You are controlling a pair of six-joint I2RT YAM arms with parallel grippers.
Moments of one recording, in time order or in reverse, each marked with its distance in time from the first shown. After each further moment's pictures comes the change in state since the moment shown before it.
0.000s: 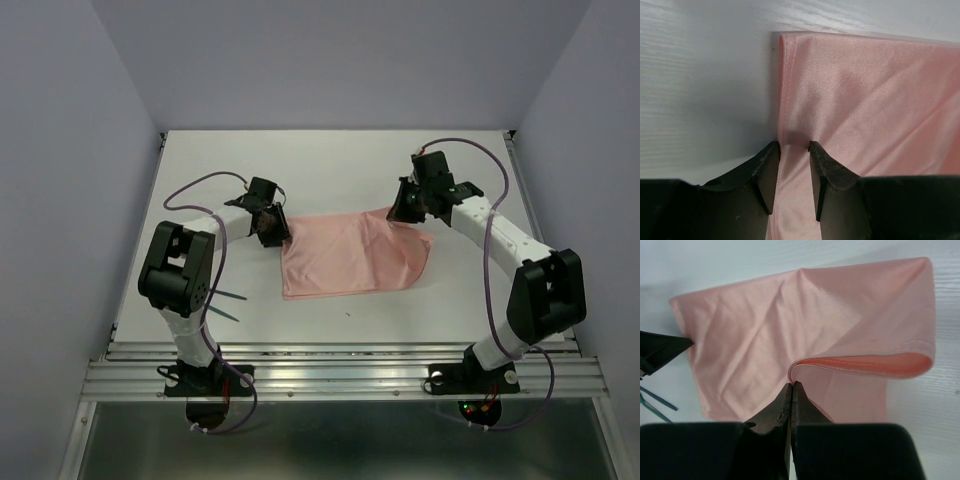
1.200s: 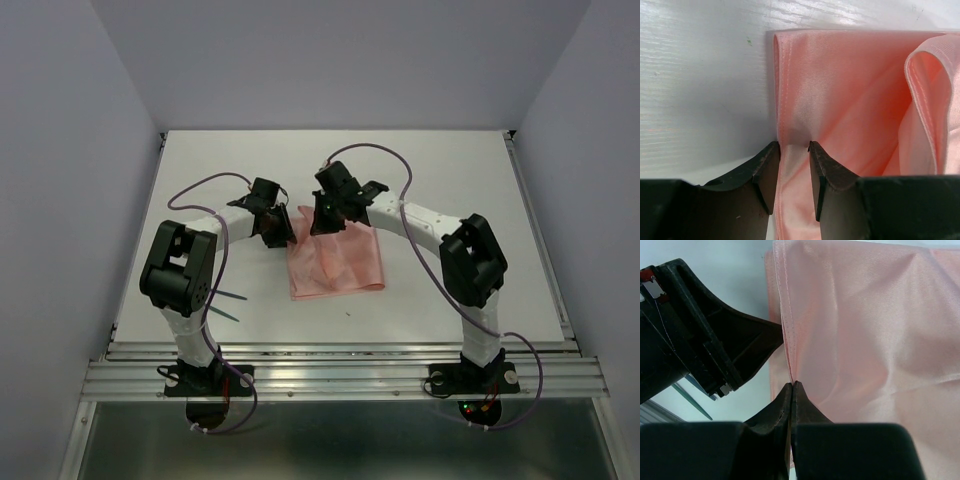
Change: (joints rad) left arm -0.031 0.010 0.003 0.015 0.041 -0.021; right arm 0.409 0.433 0.407 0.000 0.044 0.138
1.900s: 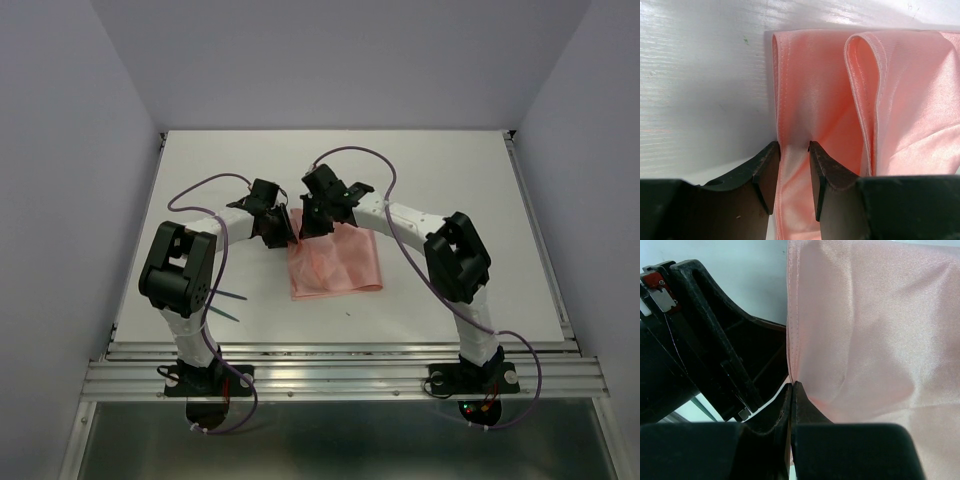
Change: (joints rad) left arm 0.000 -0.007 -0.017 0.024 0.008 -0.001; right arm 0.041 0.112 0.107 -0.011 -0.029 0.003
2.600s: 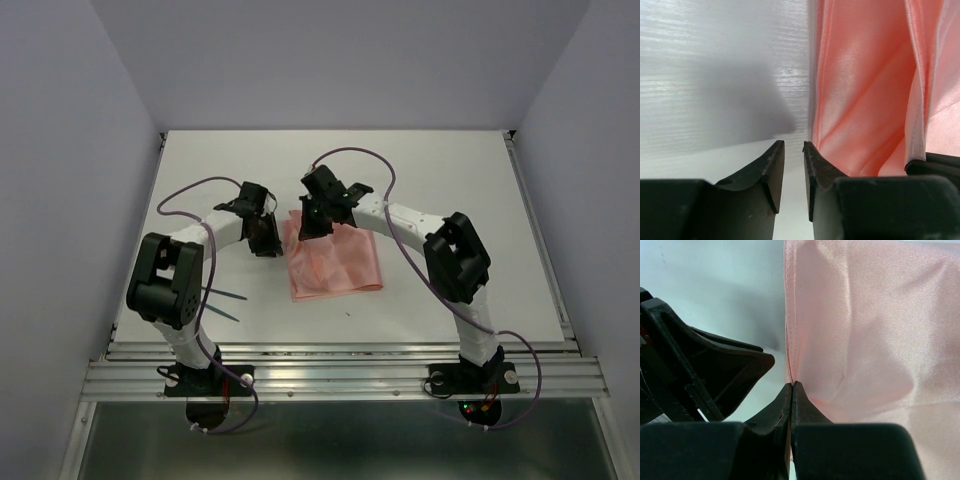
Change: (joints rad) left arm 0.041 -0.093 -0.036 -0.165 0.018 0.126; right arm 0.005 0.000 0.000 -0.005 -0.006 0.000
